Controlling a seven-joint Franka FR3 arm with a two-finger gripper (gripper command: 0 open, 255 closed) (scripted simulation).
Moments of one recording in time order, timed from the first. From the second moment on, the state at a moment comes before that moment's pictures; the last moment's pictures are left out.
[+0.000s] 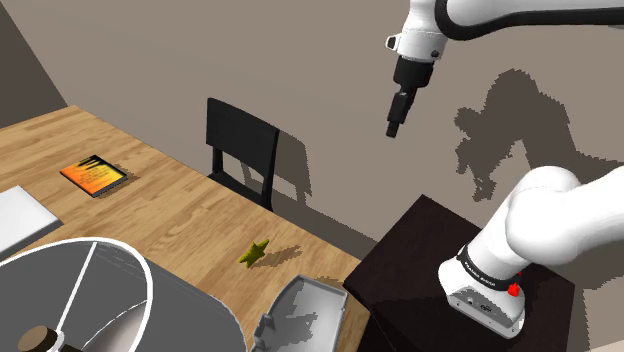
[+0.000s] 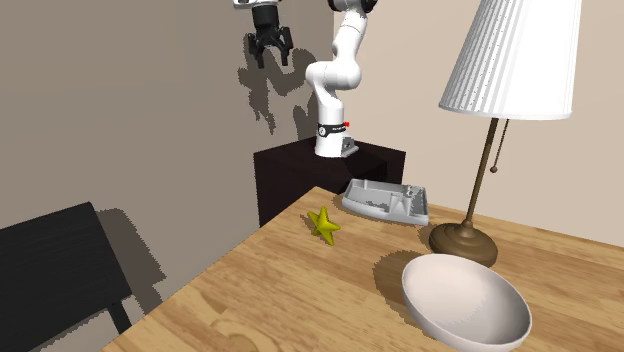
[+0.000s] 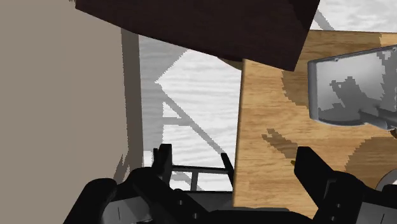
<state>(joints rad) 0.06 -0.64 -0.01 -2.41 0.07 1.70 -0.21</state>
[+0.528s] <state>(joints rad) 0.14 -0.44 0.07 -2.42 0.08 1.94 -0.28</state>
